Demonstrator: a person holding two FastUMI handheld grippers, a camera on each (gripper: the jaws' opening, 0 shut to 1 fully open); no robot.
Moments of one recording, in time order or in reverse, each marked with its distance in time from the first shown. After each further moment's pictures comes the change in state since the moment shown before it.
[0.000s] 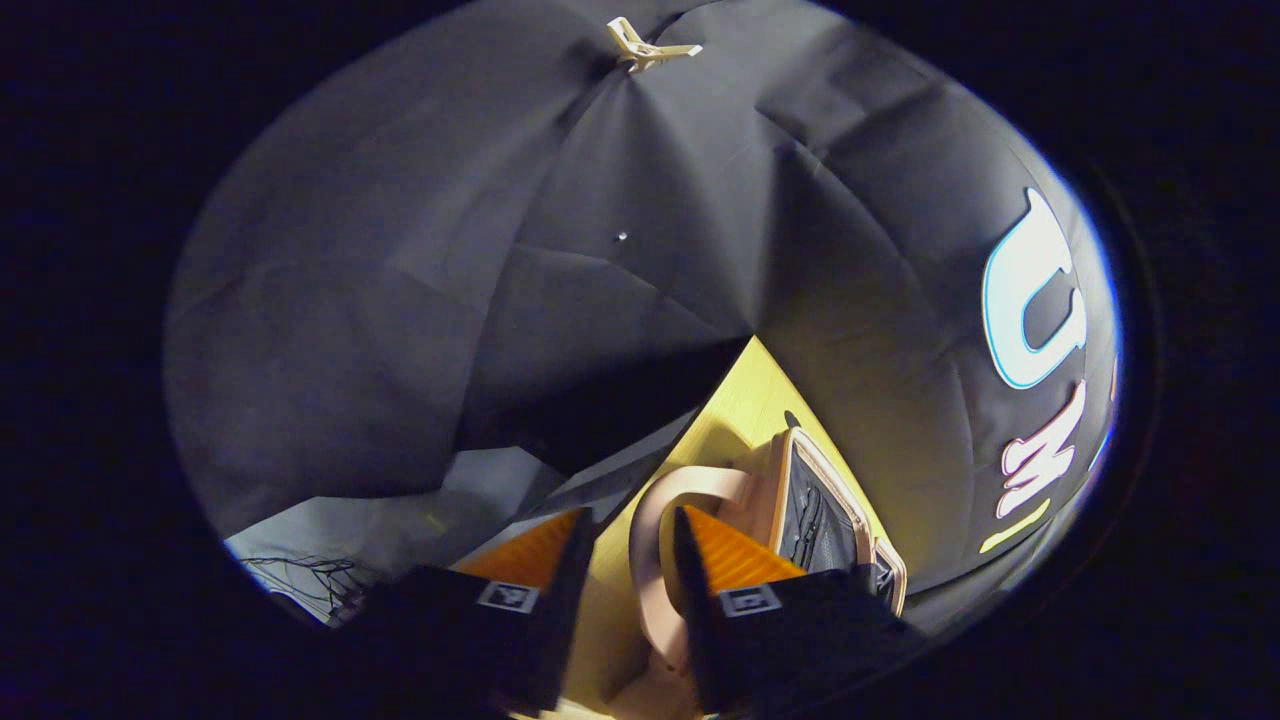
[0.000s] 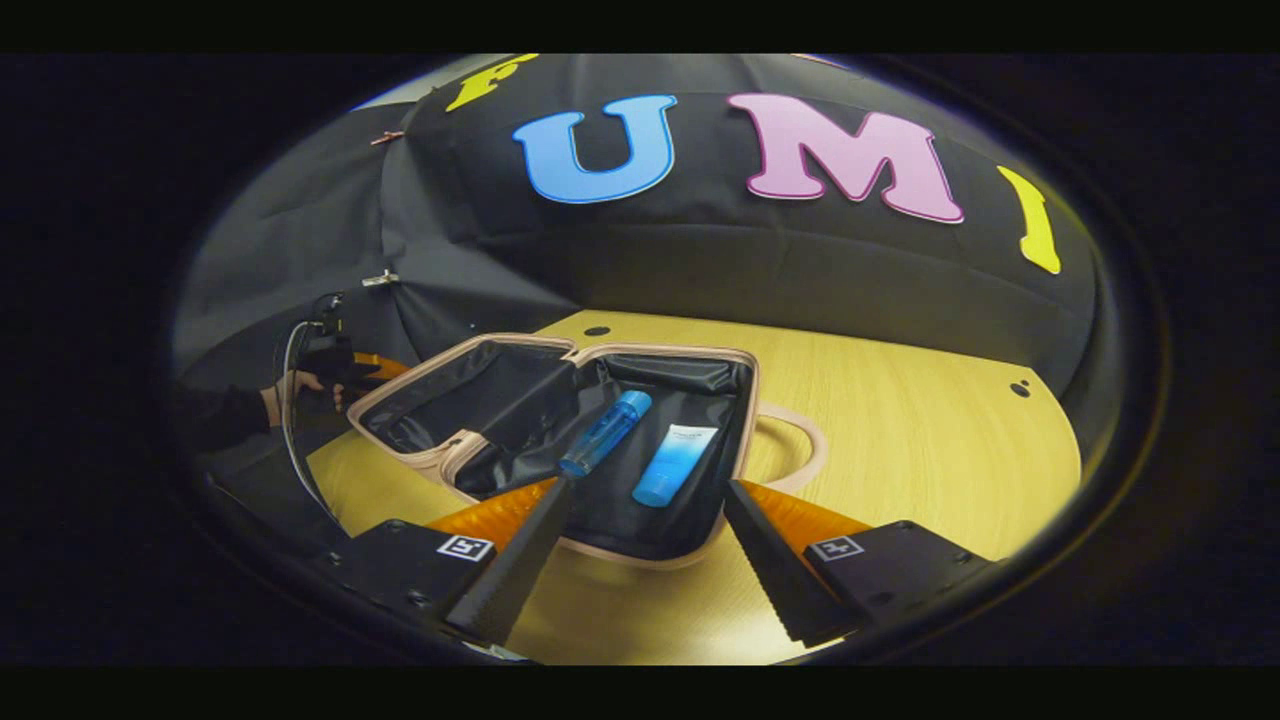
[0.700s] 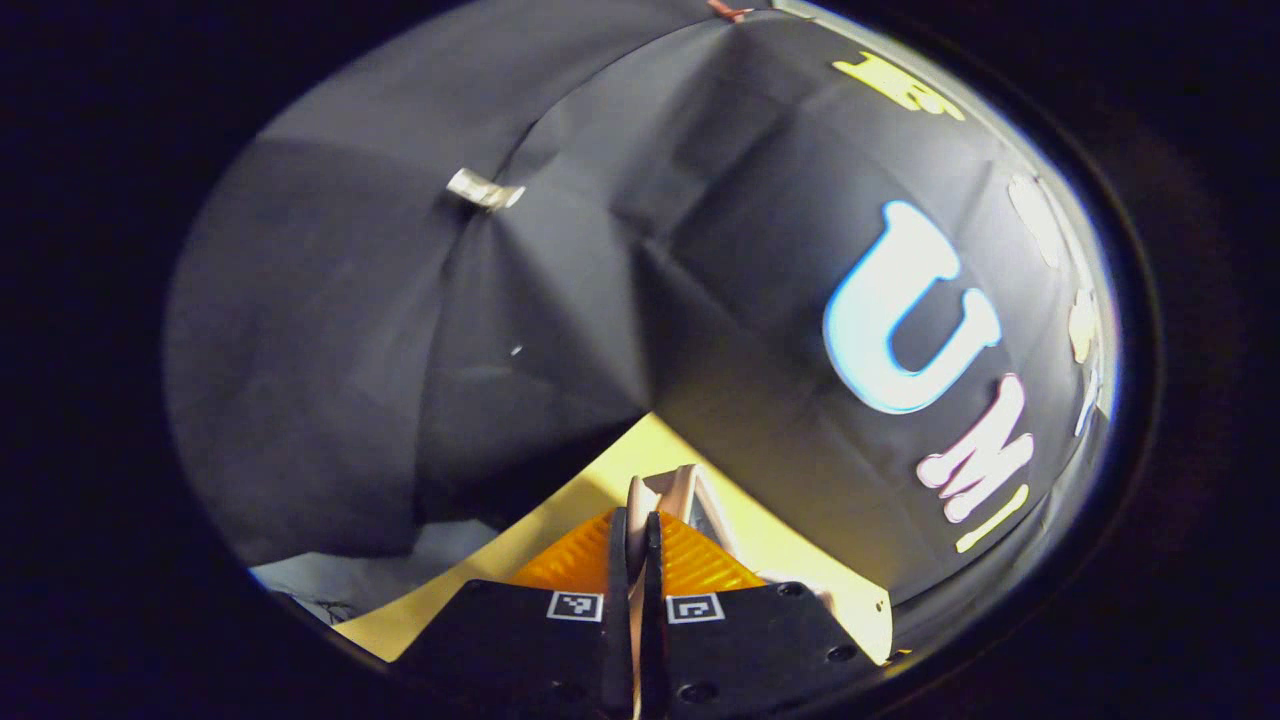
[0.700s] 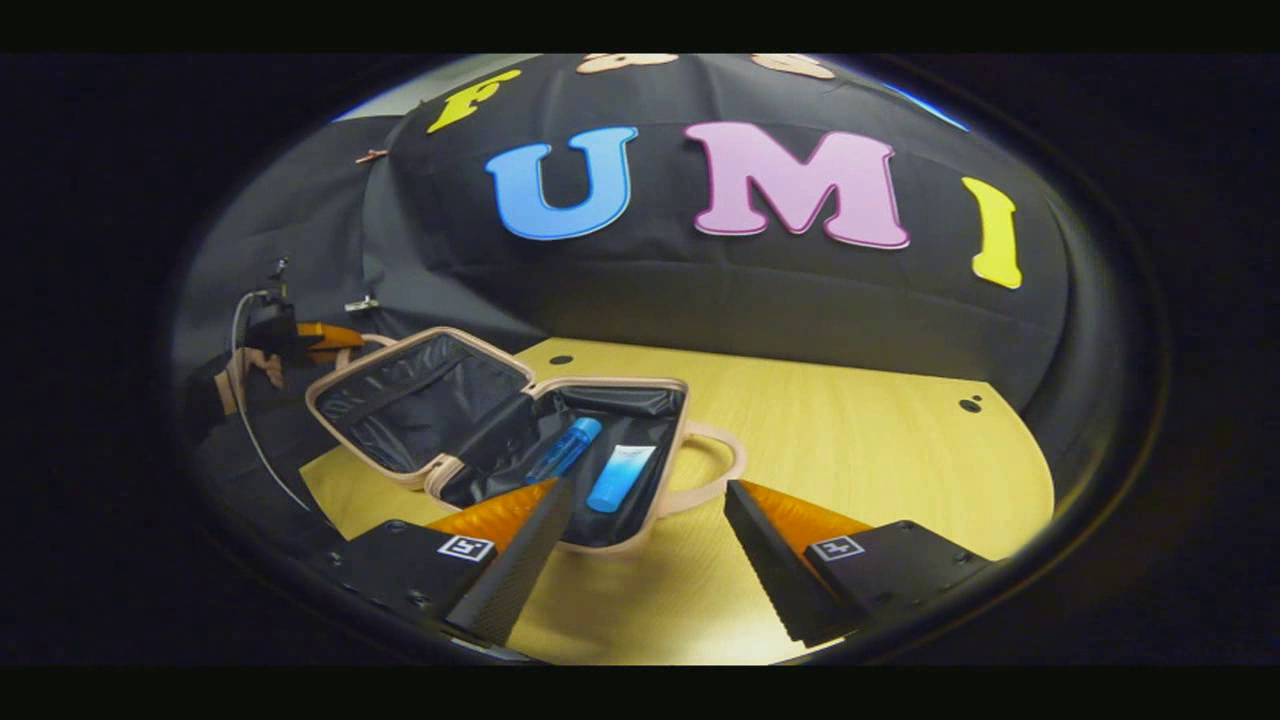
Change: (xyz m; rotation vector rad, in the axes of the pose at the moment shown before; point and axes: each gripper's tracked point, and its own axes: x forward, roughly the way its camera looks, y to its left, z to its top) left arm -0.139 -0.181 0.047 0.199 -0.289 -0.190; right arm -0.057 -0.049 0.041 0.018 -0.094 -0.093
